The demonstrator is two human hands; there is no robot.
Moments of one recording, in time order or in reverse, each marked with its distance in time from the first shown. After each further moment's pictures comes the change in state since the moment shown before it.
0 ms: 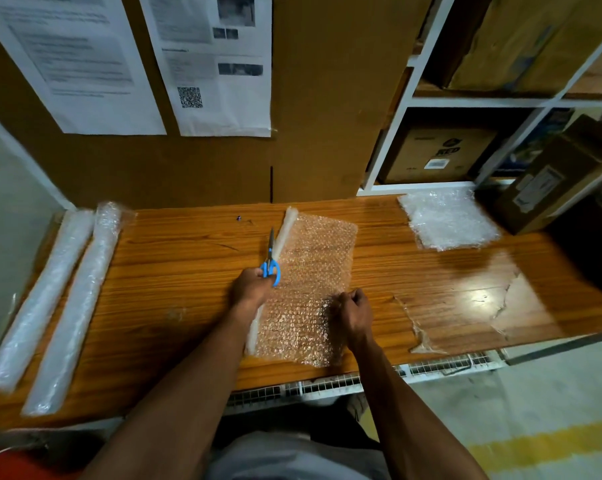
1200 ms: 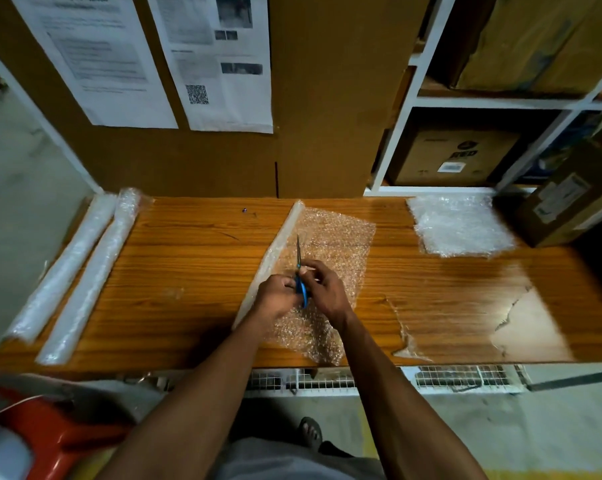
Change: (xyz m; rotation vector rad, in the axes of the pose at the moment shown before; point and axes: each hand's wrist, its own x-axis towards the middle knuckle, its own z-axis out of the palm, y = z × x) left_hand -0.069 0.020 0.061 0.054 -0.127 0.079; right_hand 0.013 -0.040 -0.002 -0.201 -0.498 -0.405
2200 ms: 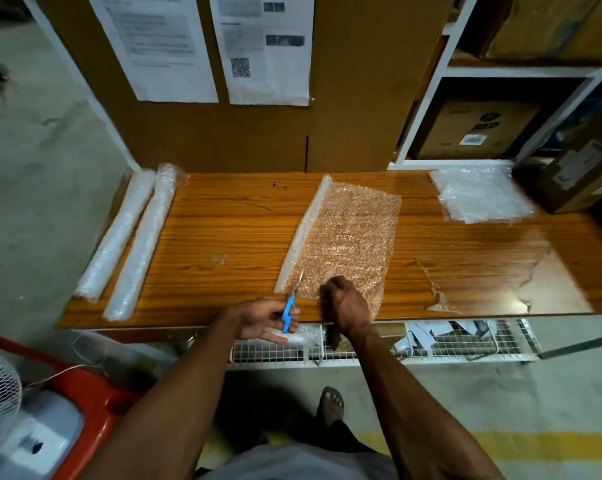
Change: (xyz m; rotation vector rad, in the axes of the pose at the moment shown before) left_hand -0.098 -0.121 -0.099 -0.365 -0.631 -0.332; right_hand -0.105 0.046 0.072 -0.910 -0.070 -0.140
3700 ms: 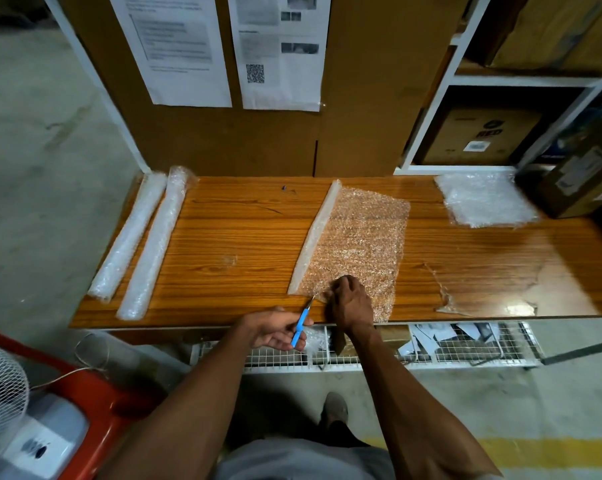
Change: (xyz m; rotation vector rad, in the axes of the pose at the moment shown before) left_hand -0.014 -0.014 0.009 0.146 0.088 -0.018; right_hand 0.003 -0.023 0.003 0.095 0.077 0.204
